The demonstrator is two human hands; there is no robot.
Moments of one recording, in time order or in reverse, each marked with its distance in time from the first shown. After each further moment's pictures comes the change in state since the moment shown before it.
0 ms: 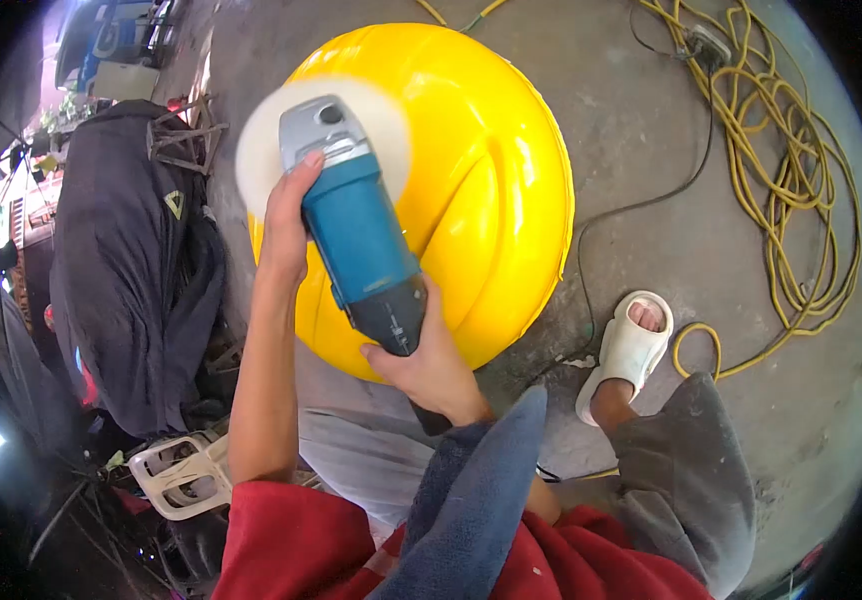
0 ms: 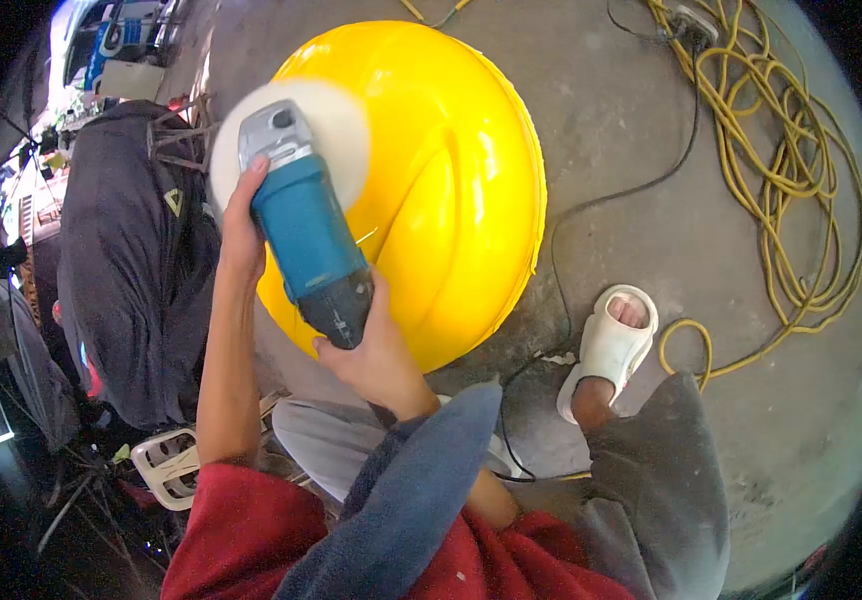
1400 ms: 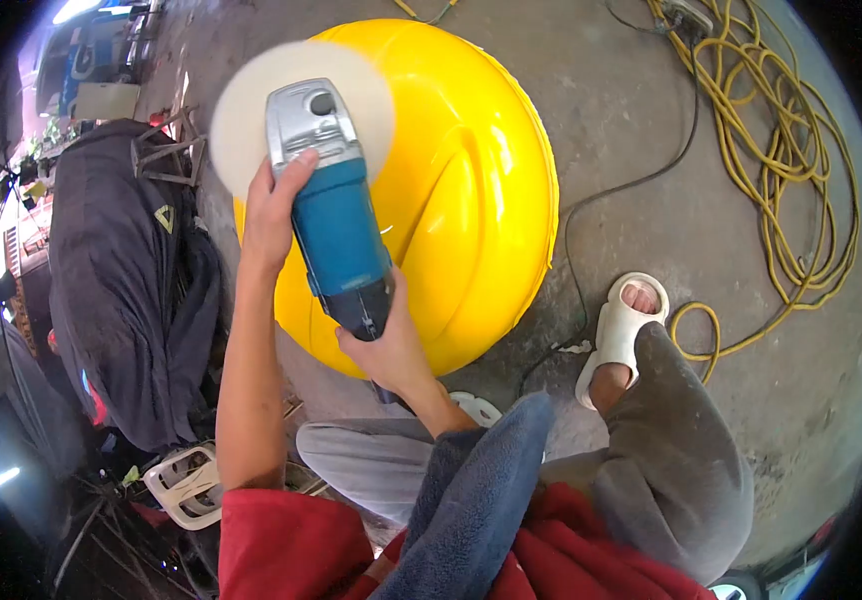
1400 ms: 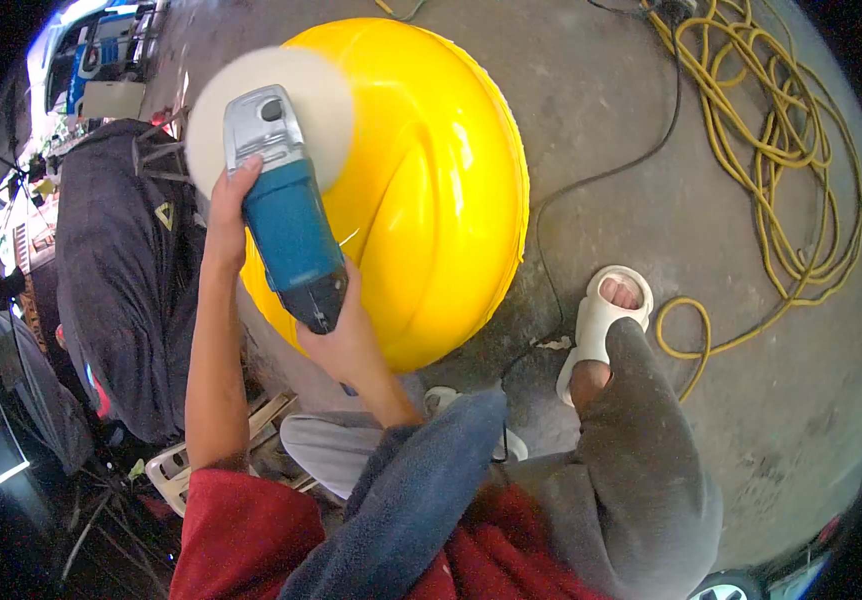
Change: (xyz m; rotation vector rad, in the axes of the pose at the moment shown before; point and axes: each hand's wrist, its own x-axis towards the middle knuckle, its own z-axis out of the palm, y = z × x) left_hand 0.021 0.013 0.008 0.246 -0.165 0.143; right_hand 0.014 -0.005 0.026 0.237 0.047 0.377
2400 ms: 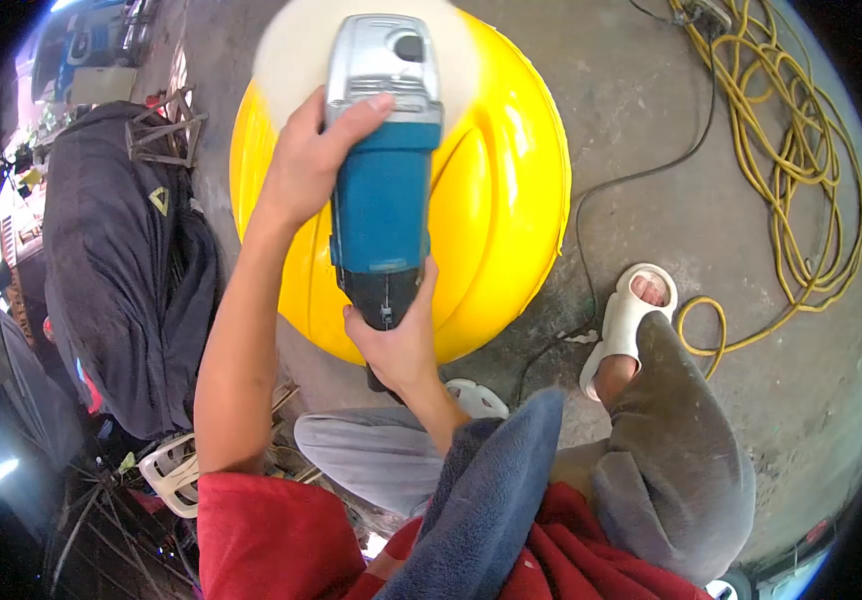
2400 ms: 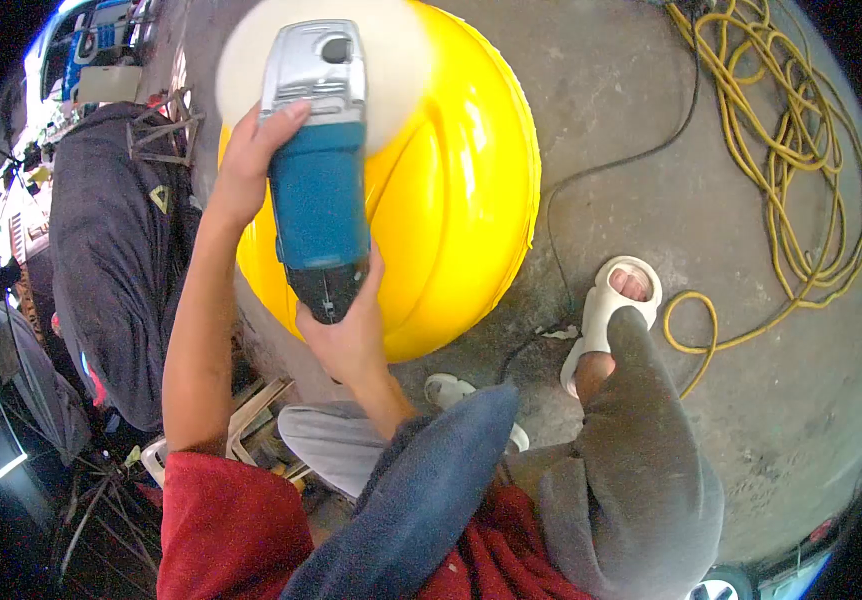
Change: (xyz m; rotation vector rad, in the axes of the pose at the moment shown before) left_hand 0.017 0.022 0.028 0.169 -0.202 0.127; right_hand -0.006 0.002 0.008 0.070 0.188 -0.066
